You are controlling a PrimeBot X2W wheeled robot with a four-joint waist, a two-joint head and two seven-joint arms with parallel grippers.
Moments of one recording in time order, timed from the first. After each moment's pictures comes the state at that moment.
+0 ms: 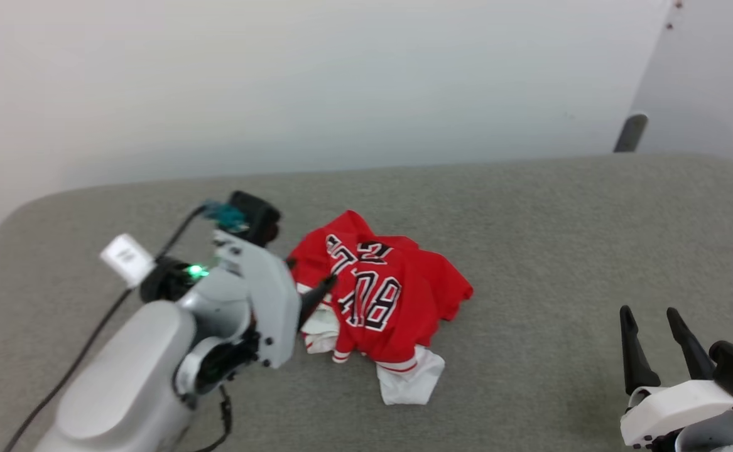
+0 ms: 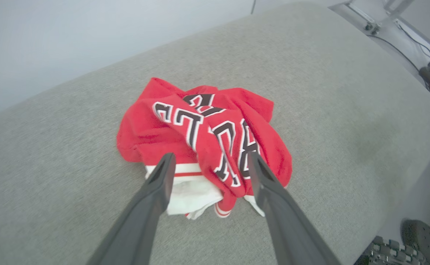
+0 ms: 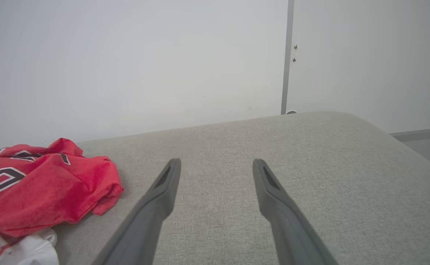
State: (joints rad) left arm -0.58 0.44 -0.58 0.18 -0.77 -0.04 0.61; right arm -0.11 -0.09 -0.08 0.28 0.22 0.13 -0.15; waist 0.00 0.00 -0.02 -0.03
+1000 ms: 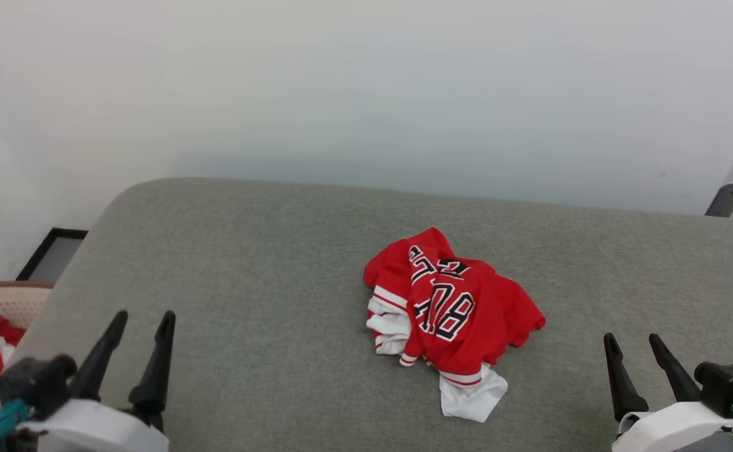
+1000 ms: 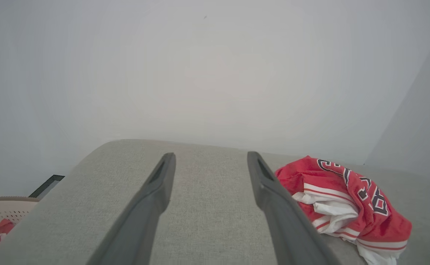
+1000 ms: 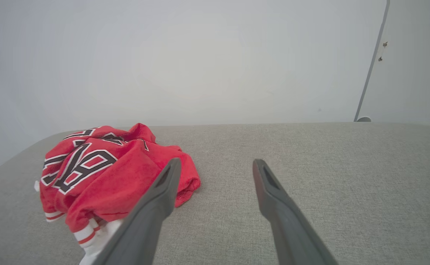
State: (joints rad) left arm -0.03 0.56 -0.24 0.04 -0.73 0.03 -0.18; right arm -0.05 -0.11 -0.02 0.27 0.27 0.13 -0.11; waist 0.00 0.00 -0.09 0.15
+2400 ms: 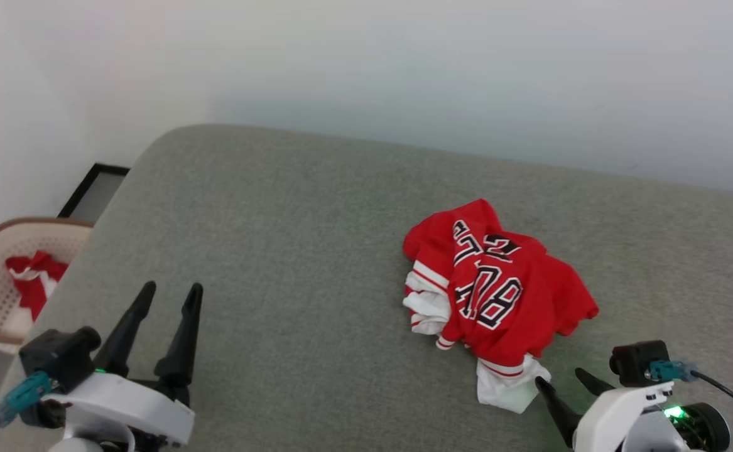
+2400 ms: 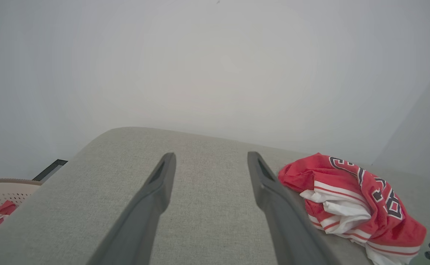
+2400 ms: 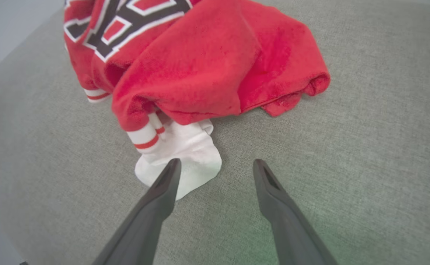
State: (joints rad) left arm -0.10 0.53 -0.28 0.04 -0.74 0.02 -0.19; right arm -0.07 -0.19 0.19 0.20 0.37 0.13 0.33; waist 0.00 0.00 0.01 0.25
